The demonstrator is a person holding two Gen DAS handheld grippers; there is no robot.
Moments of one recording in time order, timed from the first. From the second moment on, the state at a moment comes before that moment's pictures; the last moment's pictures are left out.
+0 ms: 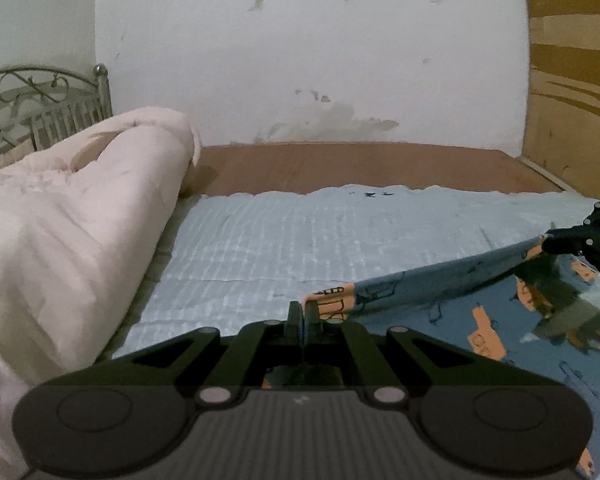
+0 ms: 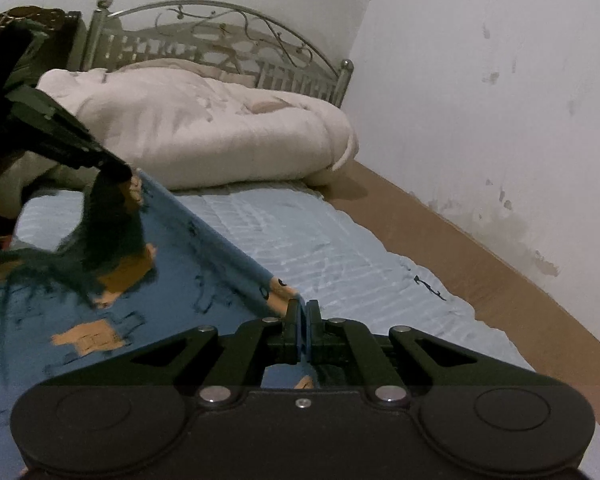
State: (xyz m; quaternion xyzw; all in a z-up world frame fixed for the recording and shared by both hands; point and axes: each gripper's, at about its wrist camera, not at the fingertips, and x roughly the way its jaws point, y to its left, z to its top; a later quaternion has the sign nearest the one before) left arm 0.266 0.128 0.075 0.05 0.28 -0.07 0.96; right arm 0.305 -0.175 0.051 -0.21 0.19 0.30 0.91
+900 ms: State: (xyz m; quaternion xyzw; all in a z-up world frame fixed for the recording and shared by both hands) left arm 0.115 0.099 -0.010 0.12 0.25 -0.09 0.96; right arm 0.128 -0.203 -0.012 -0.17 0.21 0.30 0.92
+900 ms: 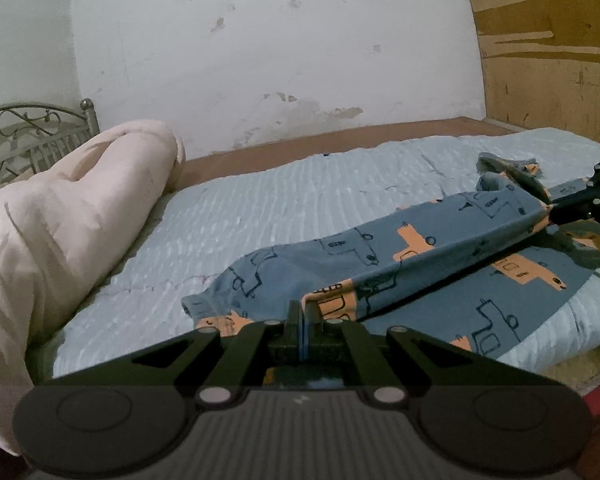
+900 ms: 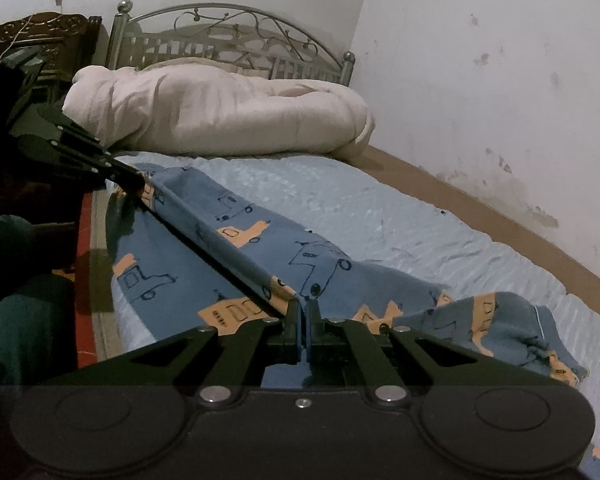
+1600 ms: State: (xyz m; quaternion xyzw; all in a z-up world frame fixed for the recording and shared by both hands) left arm 0.093 0.102 -0.026 0.11 0.26 -0.09 0.95; right arm 0.092 -0.207 -0.031 -0.15 0.24 0.30 0.91
